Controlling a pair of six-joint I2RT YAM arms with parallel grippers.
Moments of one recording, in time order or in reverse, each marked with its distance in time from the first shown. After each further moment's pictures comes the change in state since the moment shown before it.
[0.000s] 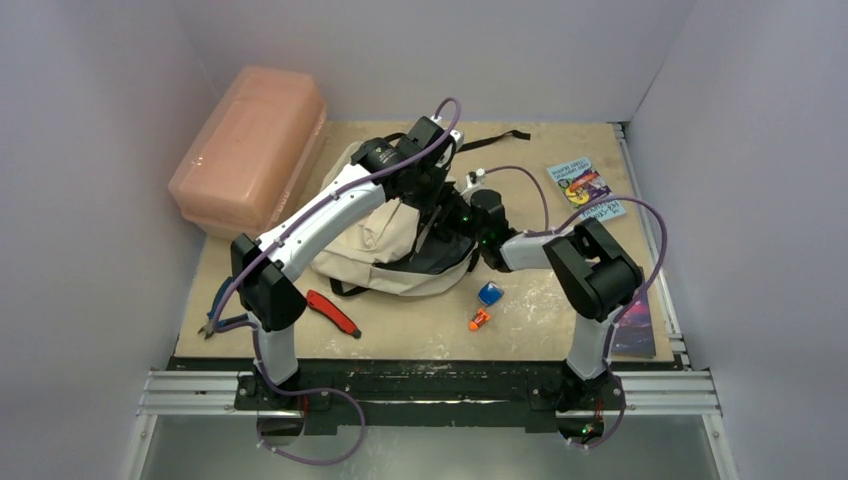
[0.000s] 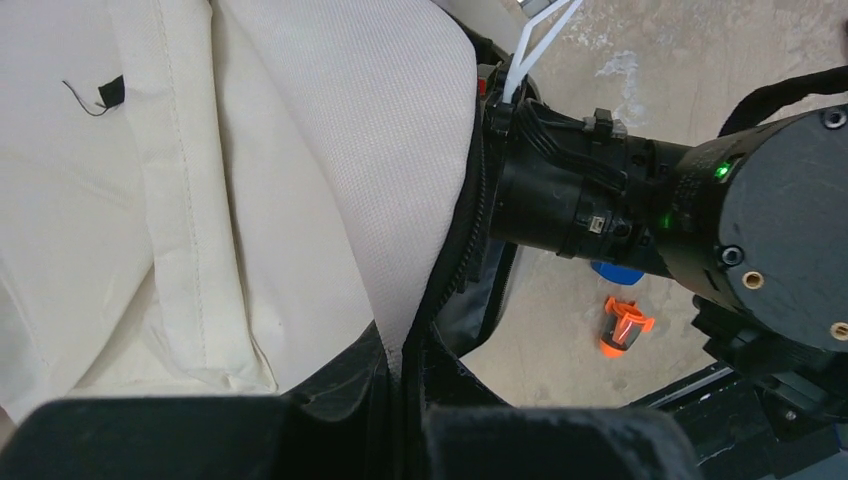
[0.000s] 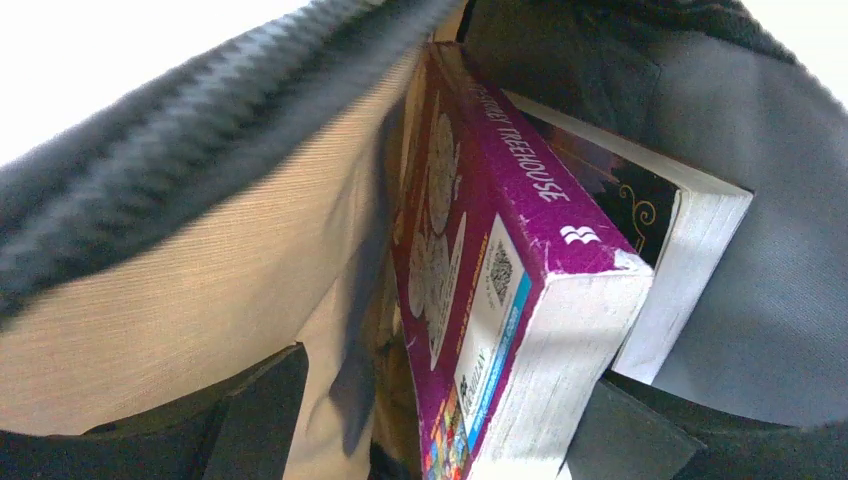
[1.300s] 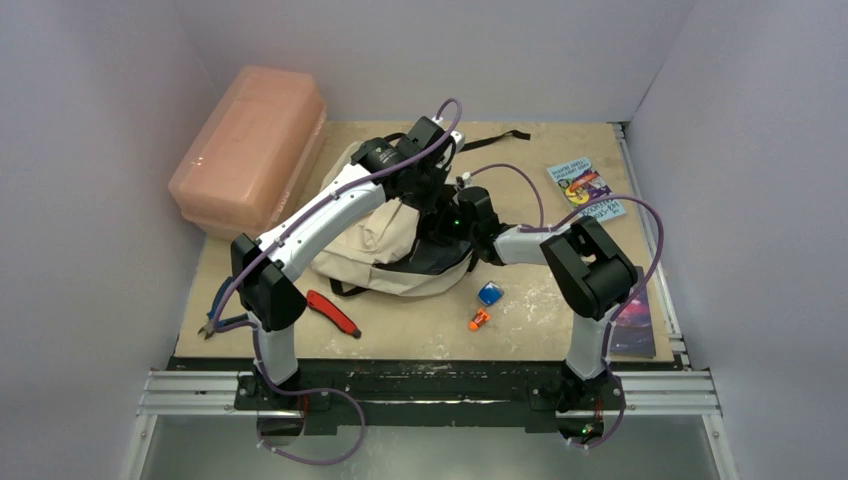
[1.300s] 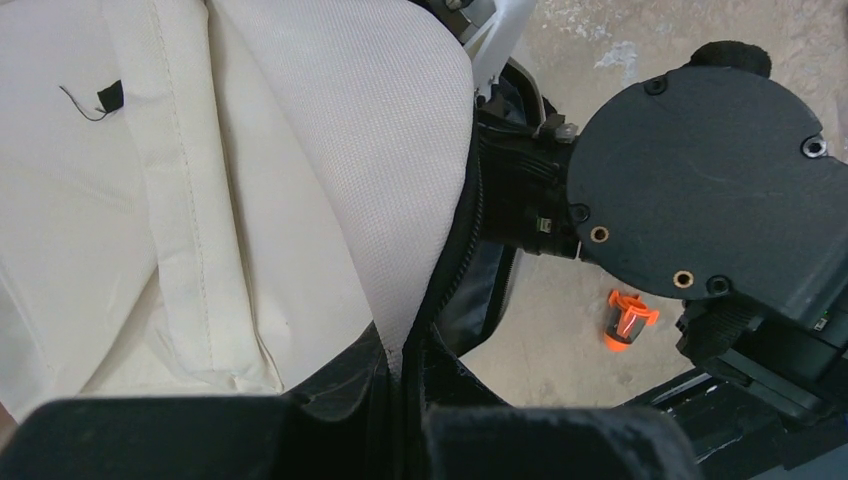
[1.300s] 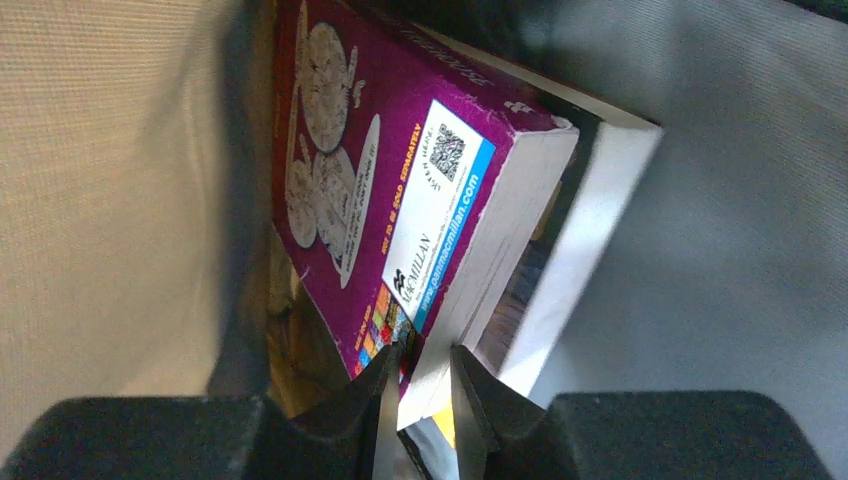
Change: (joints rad) left arm 0.001 0.000 0.000 -0.002 0.013 0.022; right arm 0.020 -0.030 0.088 -0.390 0.017 -0.180
